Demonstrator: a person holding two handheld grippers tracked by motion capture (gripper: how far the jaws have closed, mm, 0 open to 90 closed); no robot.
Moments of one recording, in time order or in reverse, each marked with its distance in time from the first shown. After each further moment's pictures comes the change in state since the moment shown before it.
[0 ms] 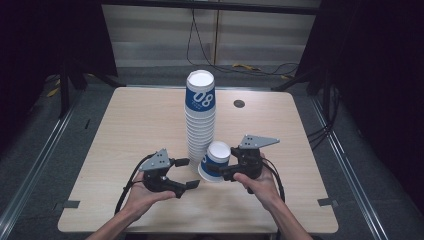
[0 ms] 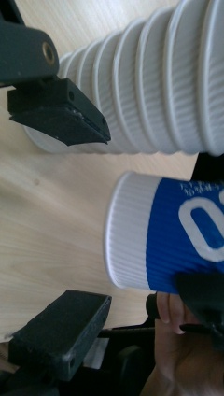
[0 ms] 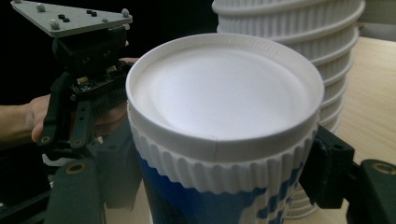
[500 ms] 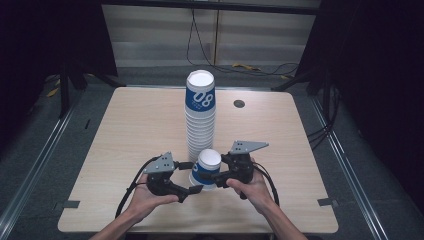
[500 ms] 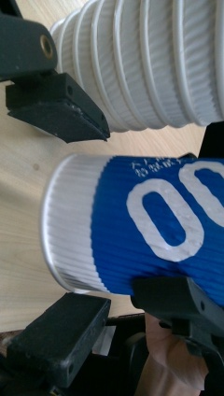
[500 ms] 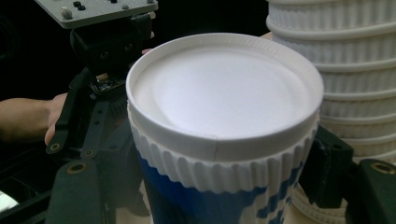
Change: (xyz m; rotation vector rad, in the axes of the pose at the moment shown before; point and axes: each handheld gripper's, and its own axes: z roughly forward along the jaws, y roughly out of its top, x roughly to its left) left arm -0.004 -0.004 0.008 0.014 -0.048 0.007; right arm 0.007 -0.012 0.020 0.024 0.101 0.030
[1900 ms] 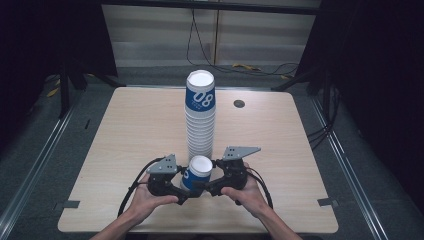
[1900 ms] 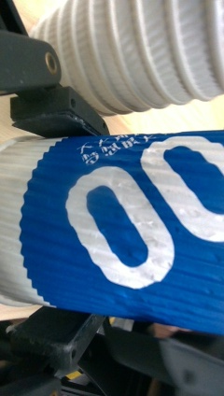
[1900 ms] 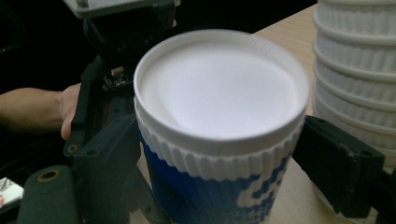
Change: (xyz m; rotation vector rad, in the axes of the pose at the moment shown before) left arm 0.001 -0.002 0.002 0.096 -0.051 0.014; right arm 0.014 -0.006 0.013 0.039 0.022 0.007
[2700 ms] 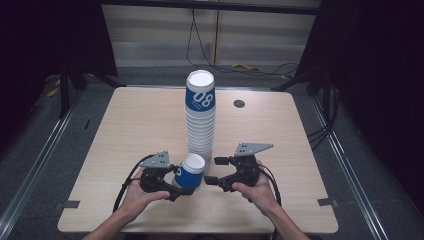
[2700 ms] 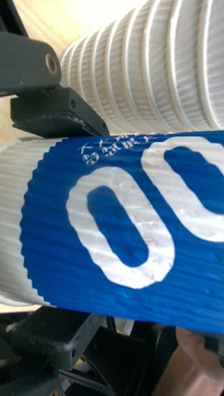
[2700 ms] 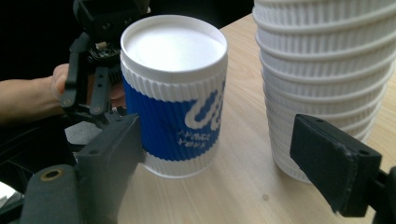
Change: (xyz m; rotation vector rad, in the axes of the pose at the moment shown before) left arm 0.011 0.000 -0.017 0.047 -0.008 -0.072; right arm -0.013 0.001 -0.029 0.040 -0.066 0.017
